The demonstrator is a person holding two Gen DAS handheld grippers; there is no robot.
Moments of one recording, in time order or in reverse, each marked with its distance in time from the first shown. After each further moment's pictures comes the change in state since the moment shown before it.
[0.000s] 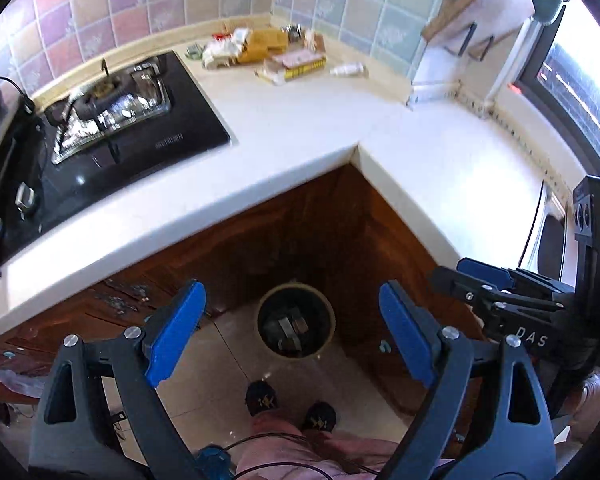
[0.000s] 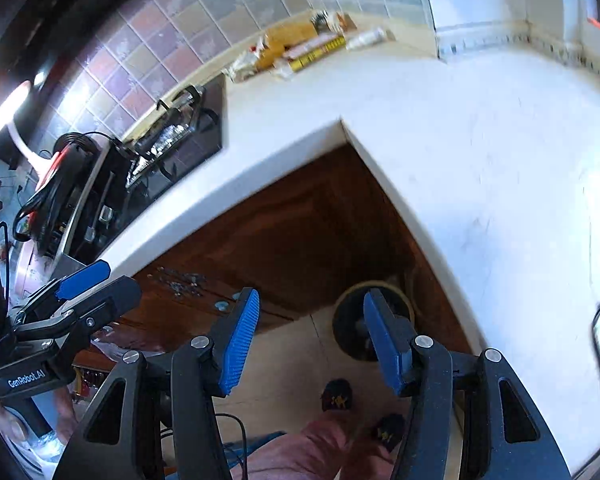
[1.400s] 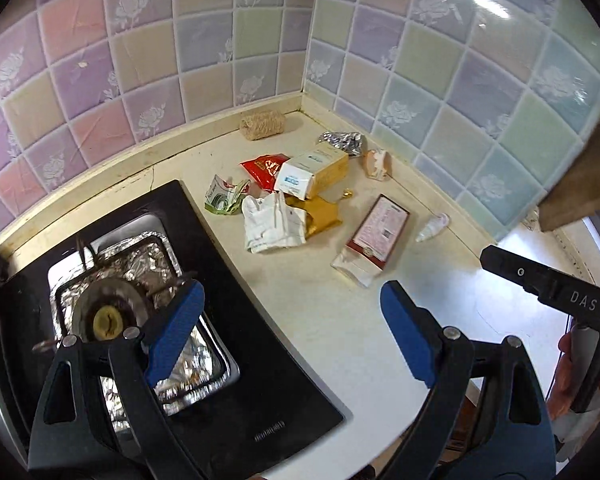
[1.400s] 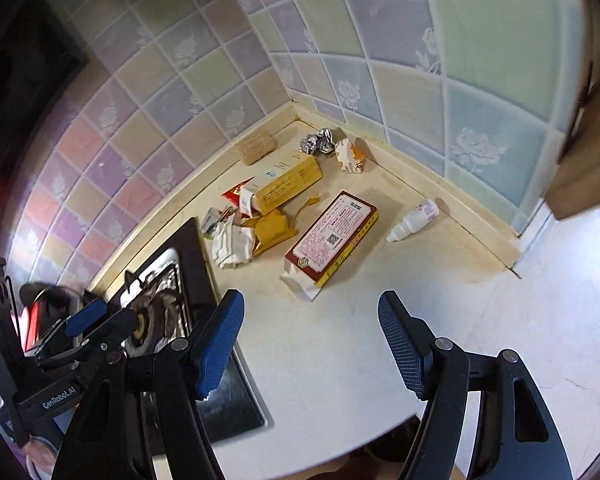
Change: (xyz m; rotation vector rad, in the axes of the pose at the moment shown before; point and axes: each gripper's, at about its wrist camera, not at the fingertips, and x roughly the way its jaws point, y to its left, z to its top) left arm 0.132 0.149 0.360 0.070 -0.032 -0.044; right arm 0.090 0.071 0.372 0.206 -0.146 -0.127
